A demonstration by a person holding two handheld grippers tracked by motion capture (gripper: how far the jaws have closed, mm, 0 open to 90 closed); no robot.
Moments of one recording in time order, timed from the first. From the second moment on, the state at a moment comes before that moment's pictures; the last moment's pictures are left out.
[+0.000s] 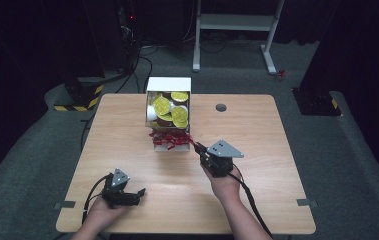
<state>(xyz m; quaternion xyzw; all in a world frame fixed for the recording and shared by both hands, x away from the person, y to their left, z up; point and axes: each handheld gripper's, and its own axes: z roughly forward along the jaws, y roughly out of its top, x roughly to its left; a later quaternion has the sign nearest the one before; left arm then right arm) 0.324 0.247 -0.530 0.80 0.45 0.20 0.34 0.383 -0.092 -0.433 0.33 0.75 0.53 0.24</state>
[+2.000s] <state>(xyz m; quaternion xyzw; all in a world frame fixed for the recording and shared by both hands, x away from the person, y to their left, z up) 0.315 0.253 -0.530 0.78 0.47 0.21 0.34 0.365 -0.147 -0.422 0.32 0.70 0.59 0.24</state>
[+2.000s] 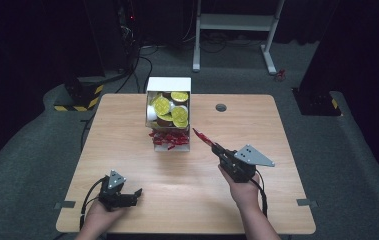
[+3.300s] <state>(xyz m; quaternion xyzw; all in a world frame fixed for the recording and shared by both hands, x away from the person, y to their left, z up) 0.303 0.262 -0.530 0.78 0.48 0.21 0.34 0.389 -0.187 -0.416 0.36 0.67 0.59 0.28</state>
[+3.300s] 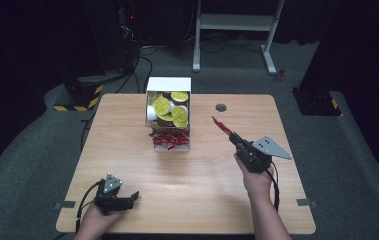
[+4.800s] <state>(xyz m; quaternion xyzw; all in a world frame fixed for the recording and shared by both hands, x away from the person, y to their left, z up) 0.294 0.270 -0.530 0.78 0.48 0.21 0.34 0.433 -0.220 -0.463 0.43 0.69 0.50 0.30</state>
